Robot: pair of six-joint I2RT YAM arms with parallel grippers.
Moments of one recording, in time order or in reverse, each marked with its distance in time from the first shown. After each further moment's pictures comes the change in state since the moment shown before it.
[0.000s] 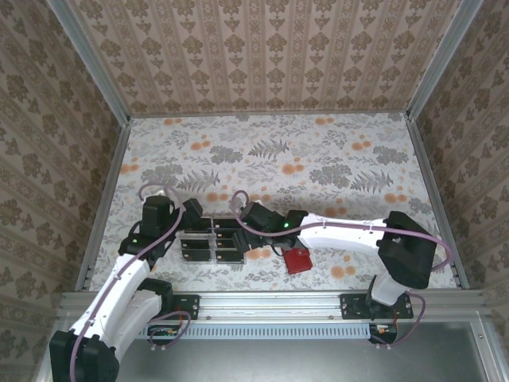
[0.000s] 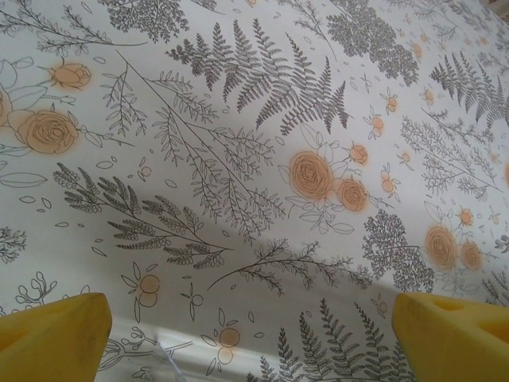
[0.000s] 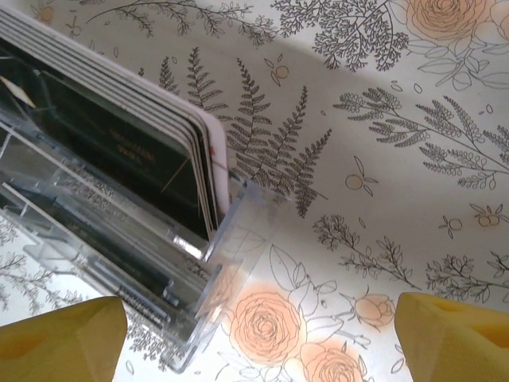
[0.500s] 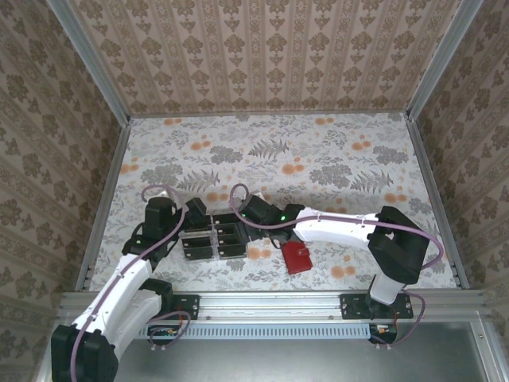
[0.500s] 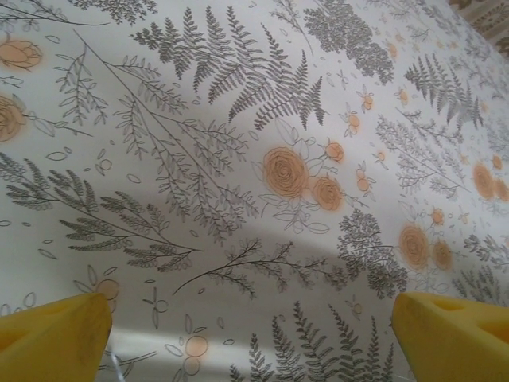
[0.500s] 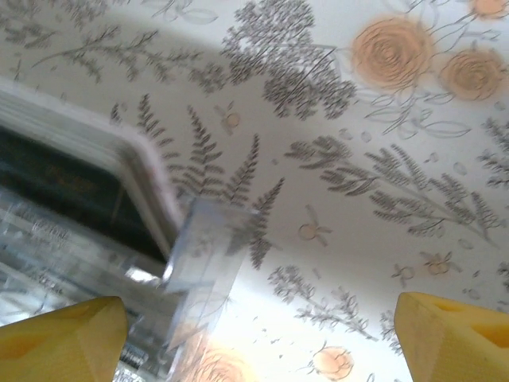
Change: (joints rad) left arm -0.013 0.024 -0.052 0.119 0.051 -0.056; right arm -0.061 0.050 0.033 0.017 0.047 -0.039
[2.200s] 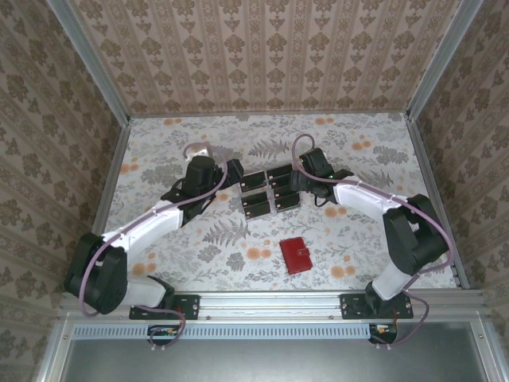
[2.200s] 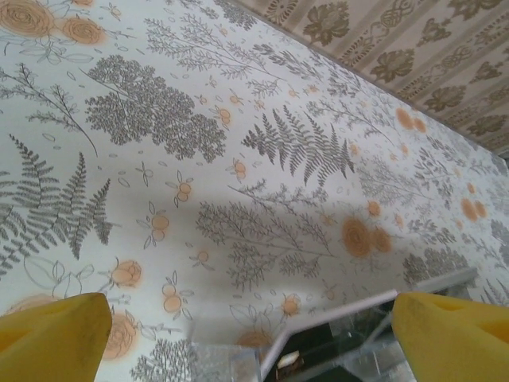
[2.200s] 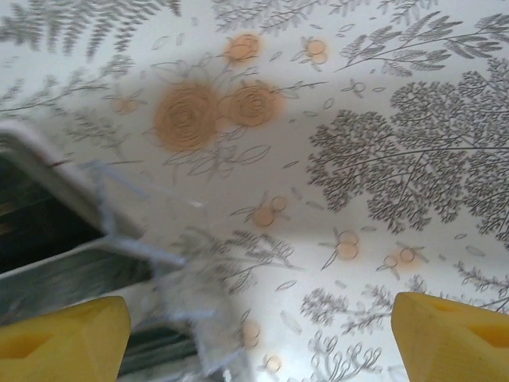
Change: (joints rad) left arm -0.278 0.566 0.392 0.296 -0.143 -0.041; right arm -0.546 -0.065 -0.072 0.090 -0.003 -0.085
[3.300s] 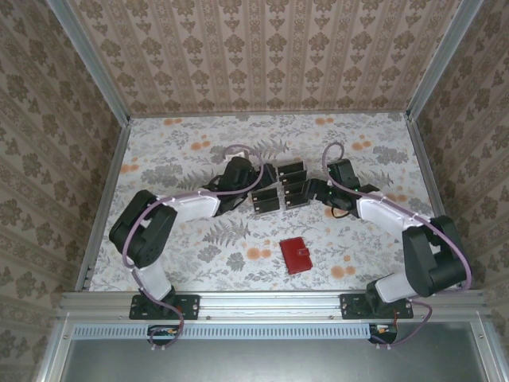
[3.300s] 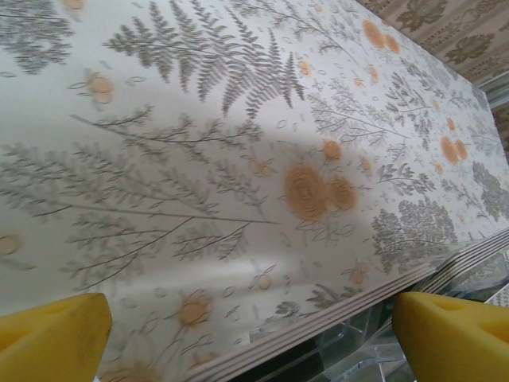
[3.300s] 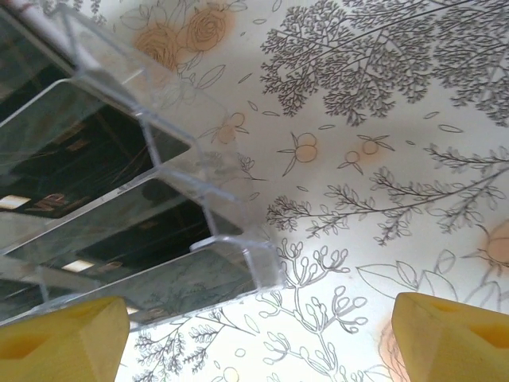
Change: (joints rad) left arm -0.143 0.443 0.187 0.232 0.052 -0.077; right arm -0.167 -0.190 -0.251 0.080 -0.266 0.111
